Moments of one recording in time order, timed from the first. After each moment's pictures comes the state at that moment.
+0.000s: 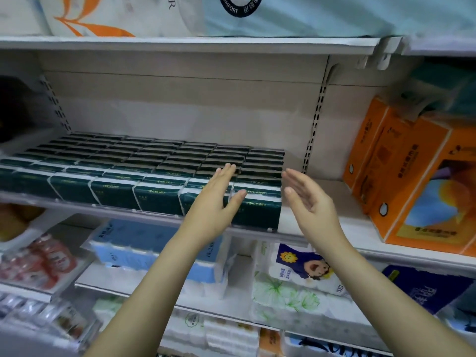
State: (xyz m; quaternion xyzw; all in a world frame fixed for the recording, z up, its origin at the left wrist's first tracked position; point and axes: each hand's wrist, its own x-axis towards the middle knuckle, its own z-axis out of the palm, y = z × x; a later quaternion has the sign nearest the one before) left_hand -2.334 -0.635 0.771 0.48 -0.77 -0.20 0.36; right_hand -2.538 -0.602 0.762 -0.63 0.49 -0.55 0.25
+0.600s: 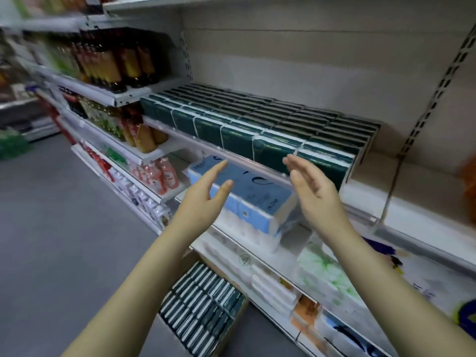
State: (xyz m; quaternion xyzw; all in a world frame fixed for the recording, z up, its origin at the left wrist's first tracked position) left_hand -2.288 -0.487 0.738 0.68 -0.57 -0.19 0.42; right_hand -2.494 -0.570 0.734 -0.70 0.32 -0.45 0.45
